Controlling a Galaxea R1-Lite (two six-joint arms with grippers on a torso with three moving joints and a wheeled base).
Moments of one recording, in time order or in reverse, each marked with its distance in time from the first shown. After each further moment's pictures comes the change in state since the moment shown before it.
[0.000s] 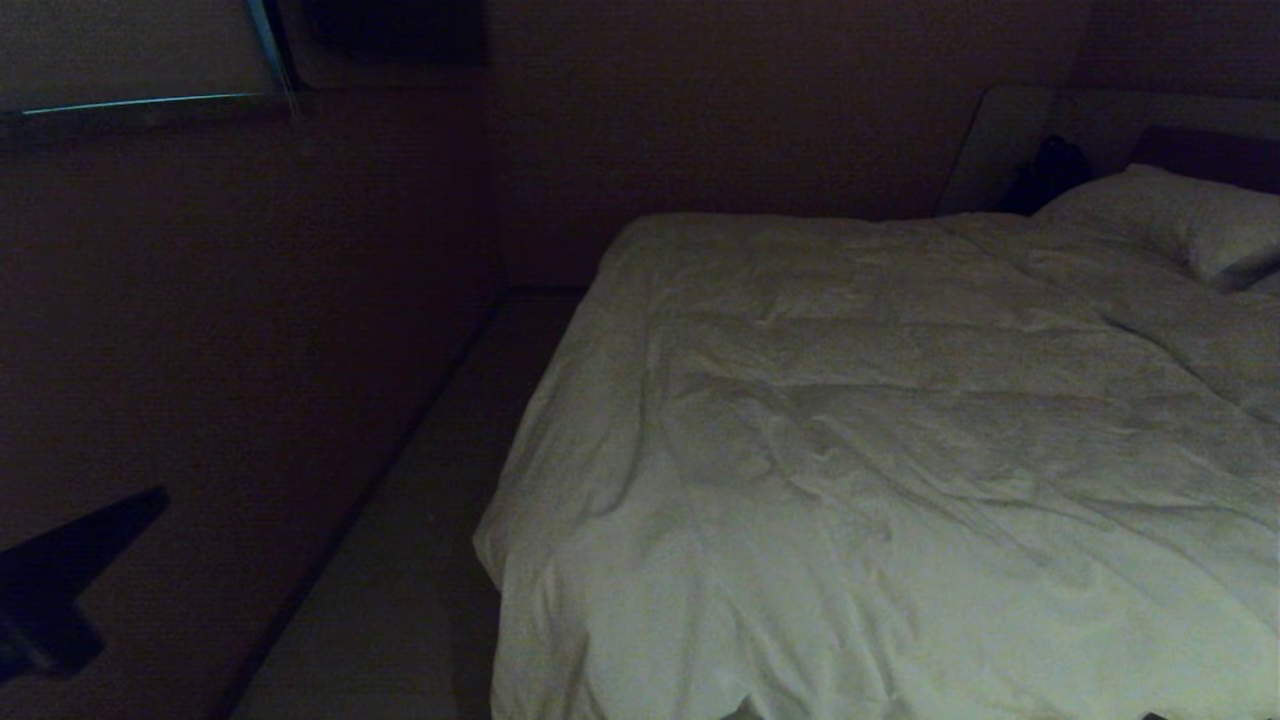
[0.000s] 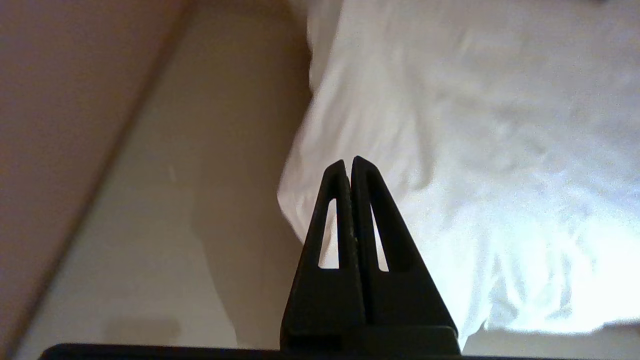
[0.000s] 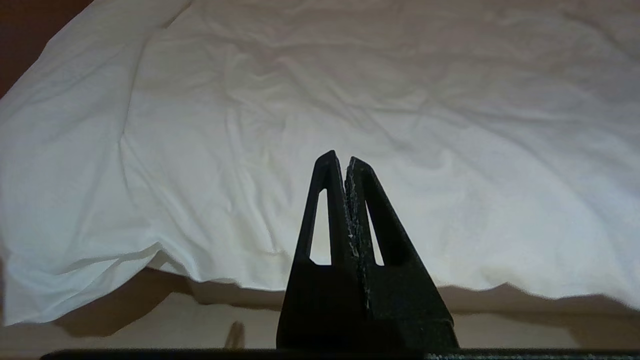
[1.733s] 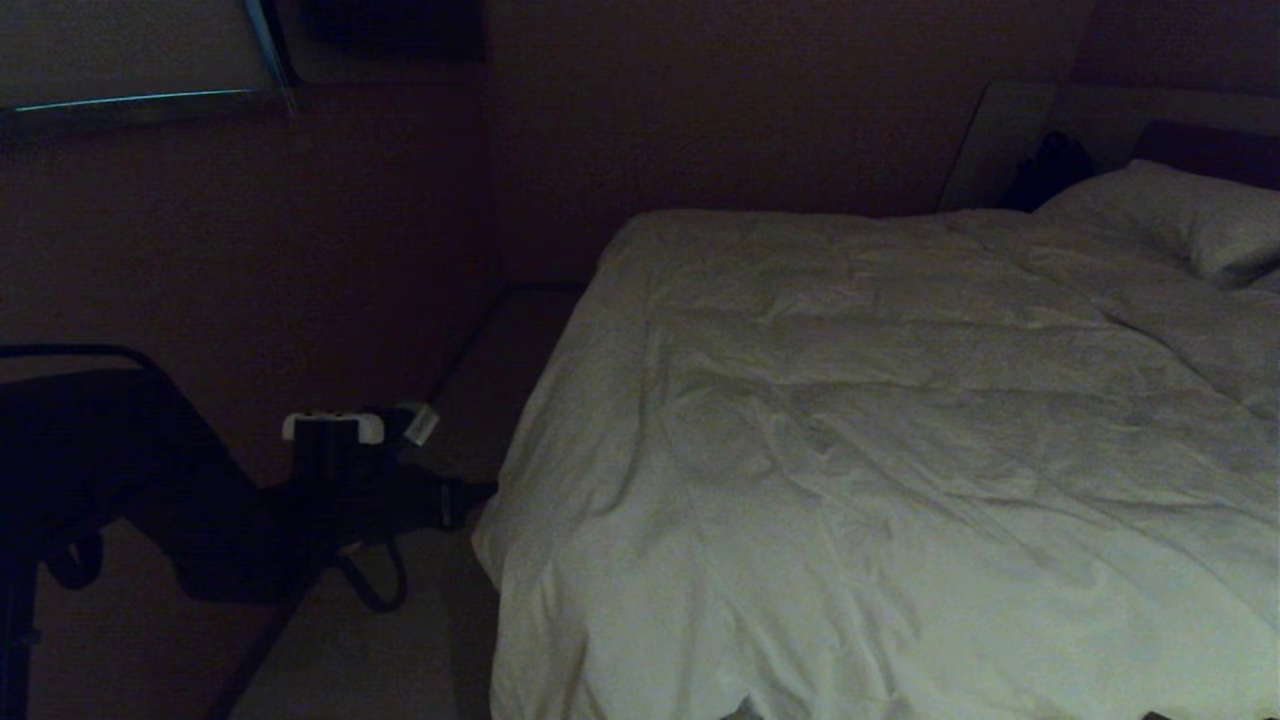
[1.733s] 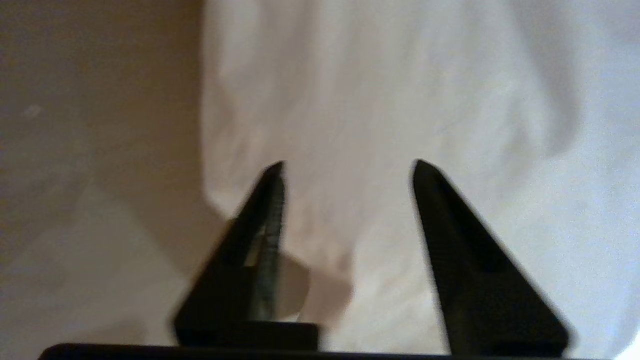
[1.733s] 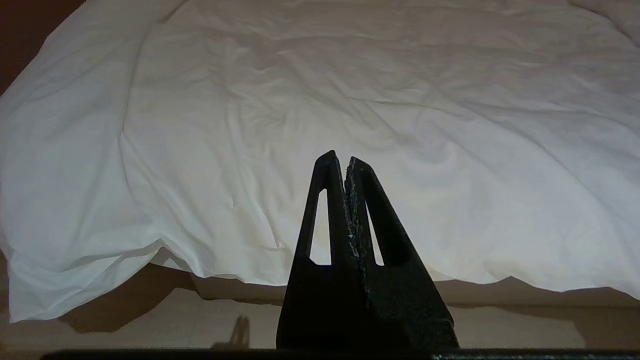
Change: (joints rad) left arm -0.086 1.273 -0.462 -0.447 -0.249 0.176; right arm 0.000 0.000 0.000 0.009 -0.001 0.008
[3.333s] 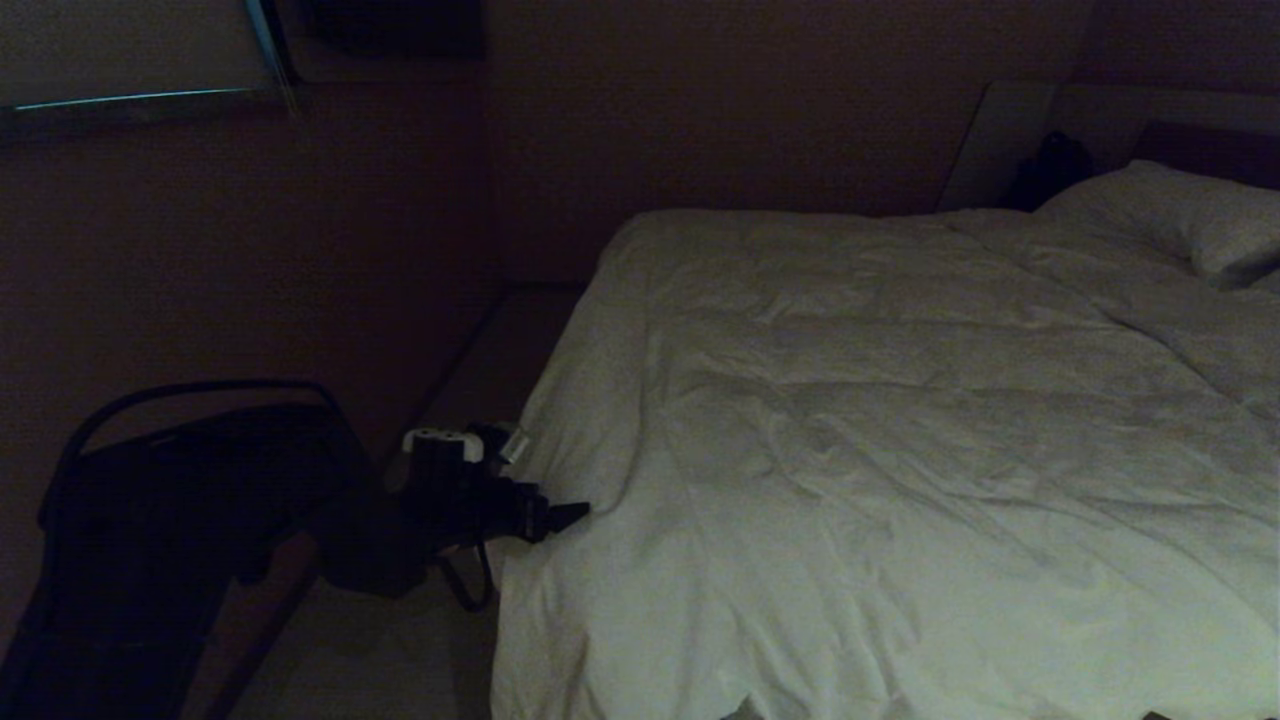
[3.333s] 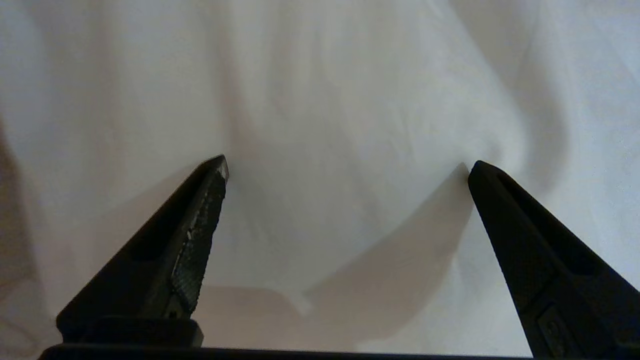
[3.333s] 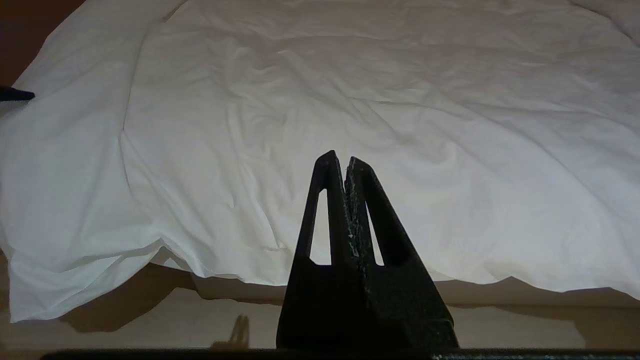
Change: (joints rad) left arm -0.152 0.264 -0.254 -0.017 -0.047 0.007; right arm 0.000 0.000 0.000 0.000 0.000 0.000
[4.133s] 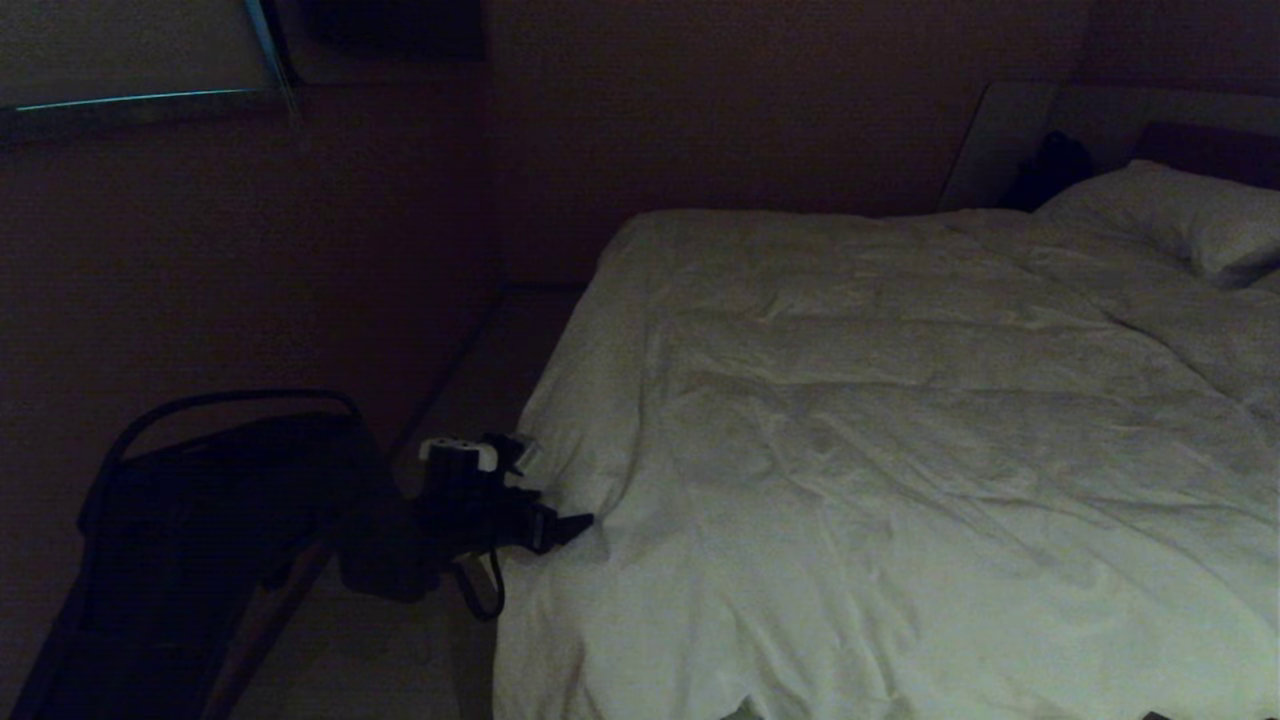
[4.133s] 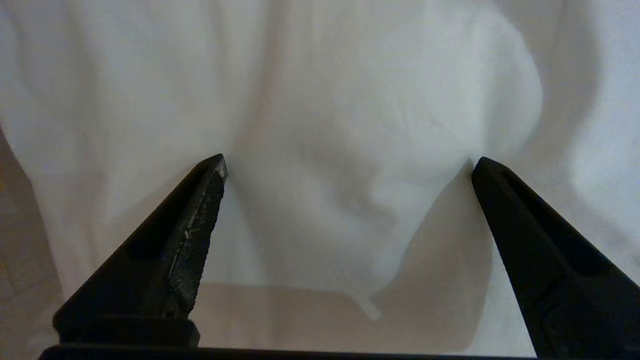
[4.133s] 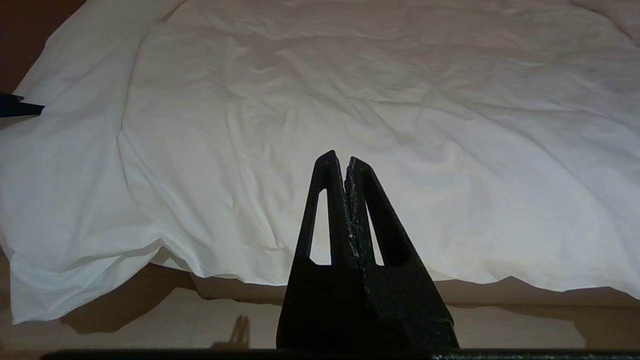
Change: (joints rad) left arm -0.018 0.049 -0.037 0.026 0.063 0.087; right arm 0.000 0.000 0.000 0.000 0.000 0.000
